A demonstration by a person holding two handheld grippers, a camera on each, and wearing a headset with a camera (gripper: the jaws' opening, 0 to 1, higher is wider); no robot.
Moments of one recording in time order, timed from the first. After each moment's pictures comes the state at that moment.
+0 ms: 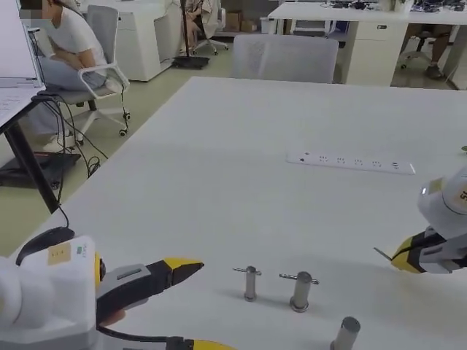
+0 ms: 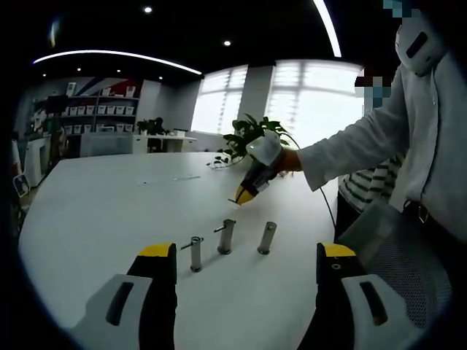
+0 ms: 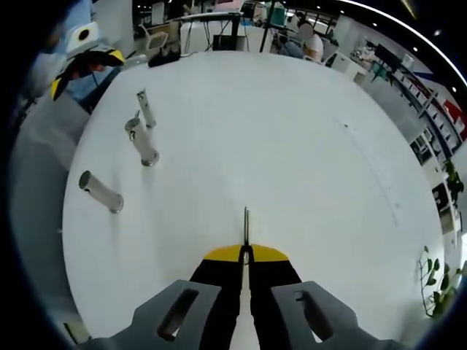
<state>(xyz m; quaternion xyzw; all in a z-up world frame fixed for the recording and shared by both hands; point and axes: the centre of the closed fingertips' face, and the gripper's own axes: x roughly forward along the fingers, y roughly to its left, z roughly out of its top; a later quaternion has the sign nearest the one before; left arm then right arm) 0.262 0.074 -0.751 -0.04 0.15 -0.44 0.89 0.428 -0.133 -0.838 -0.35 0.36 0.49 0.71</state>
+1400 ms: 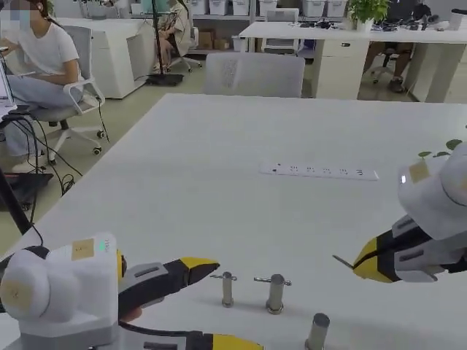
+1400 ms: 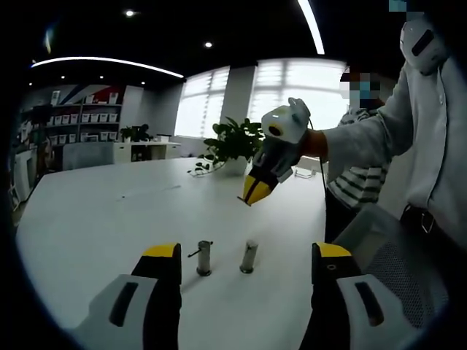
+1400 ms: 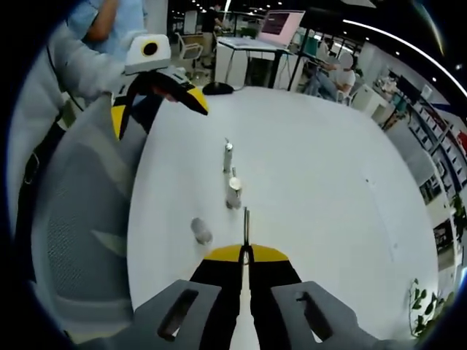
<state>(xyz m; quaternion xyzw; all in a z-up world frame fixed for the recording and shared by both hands) 0.267 0.032 -0.733 -0.02 0.13 -0.48 0.87 0.332 -0.090 -0.759 -0.36 0.30 0.56 0.68</state>
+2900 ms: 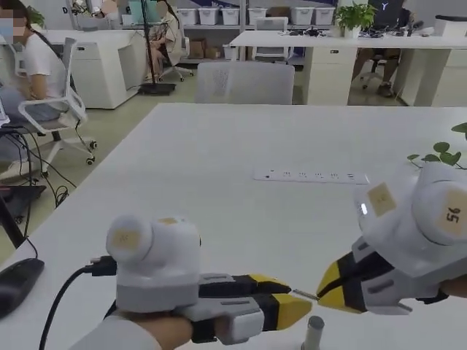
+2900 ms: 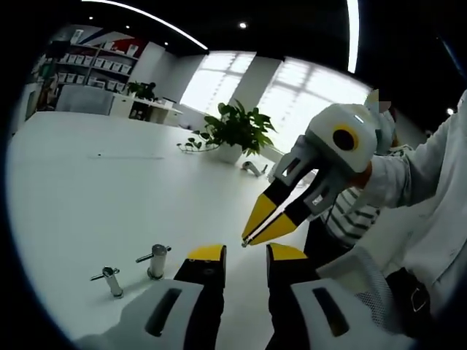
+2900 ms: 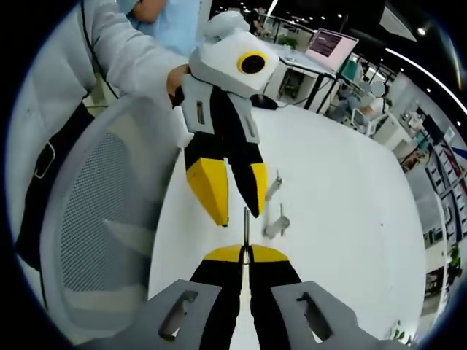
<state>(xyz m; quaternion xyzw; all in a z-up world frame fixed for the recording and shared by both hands) 0.283 -0.036 -0.733 -0.14 0.24 -0.48 0.83 0.280 -0.049 -0.749 -0.41 0.25 0.62 0.62</state>
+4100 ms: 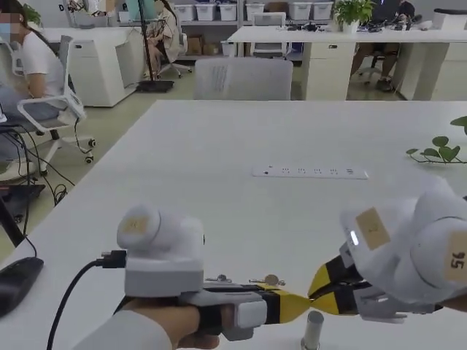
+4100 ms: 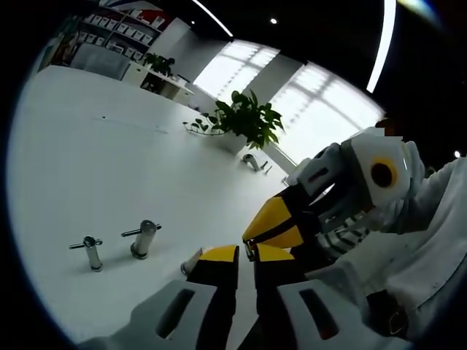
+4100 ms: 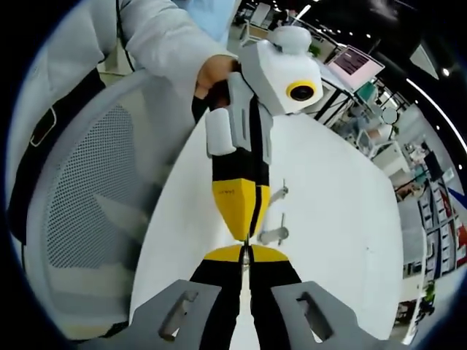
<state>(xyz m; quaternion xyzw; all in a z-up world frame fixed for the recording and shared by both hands) 0.280 -0.040 -0.743 -0.22 0.30 -0.47 0.80 0.271 -0.041 -0.747 -0.49 0.19 0.62 0.59</state>
